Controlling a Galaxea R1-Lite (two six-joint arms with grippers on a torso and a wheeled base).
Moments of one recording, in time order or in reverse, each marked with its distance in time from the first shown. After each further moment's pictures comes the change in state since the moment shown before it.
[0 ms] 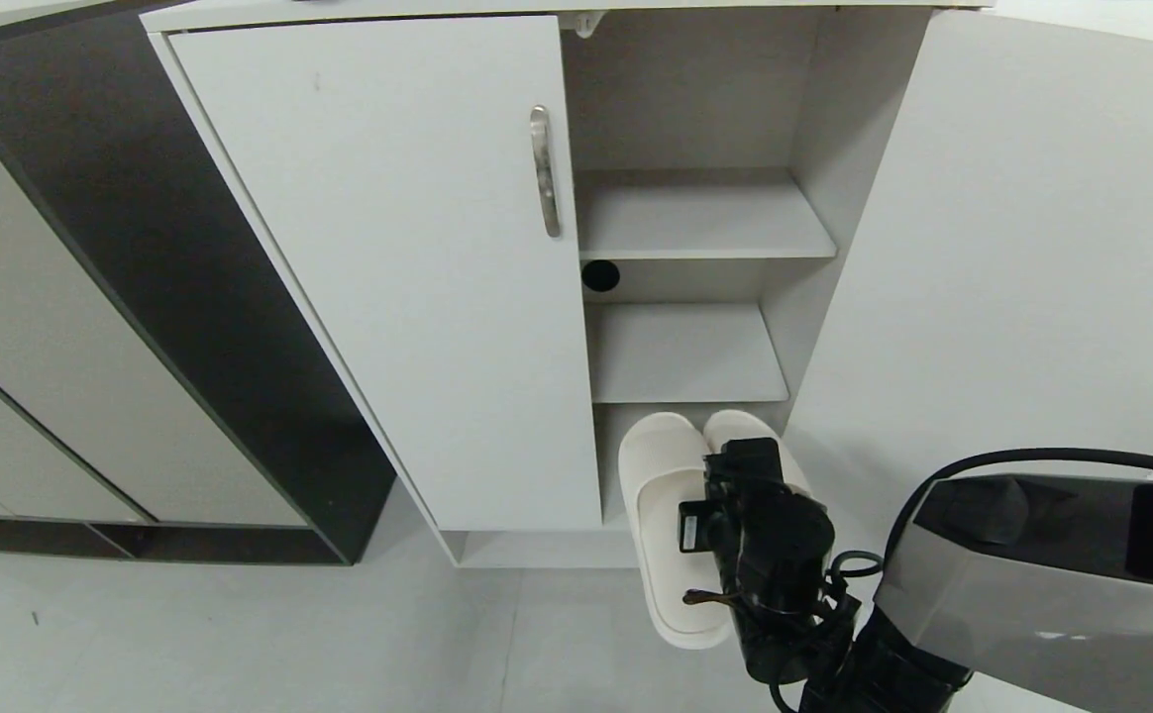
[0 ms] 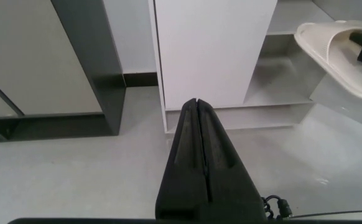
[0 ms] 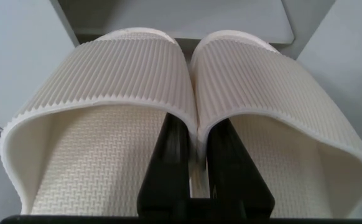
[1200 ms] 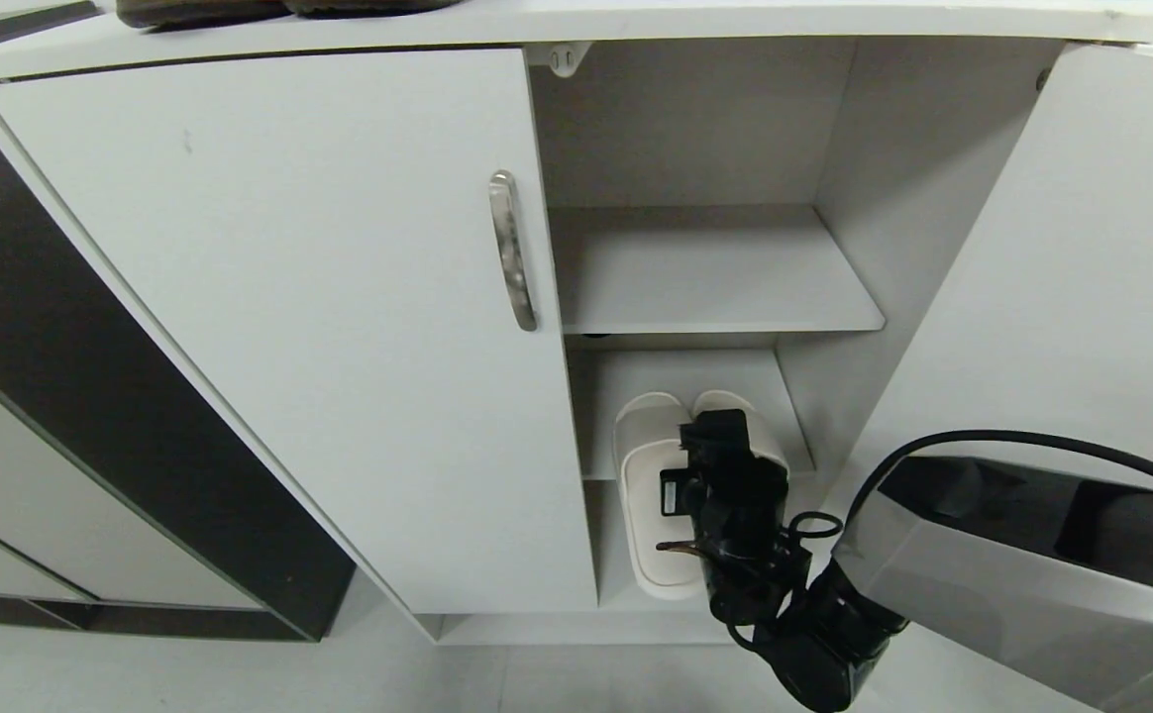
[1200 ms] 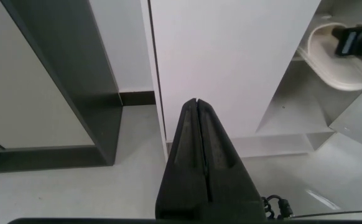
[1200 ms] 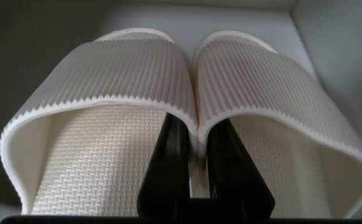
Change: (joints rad) left arm 0.000 0.000 0.000 0.000 0.001 0.000; right arm -0.056 0.094 -0.257 0.140 0.024 -0.032
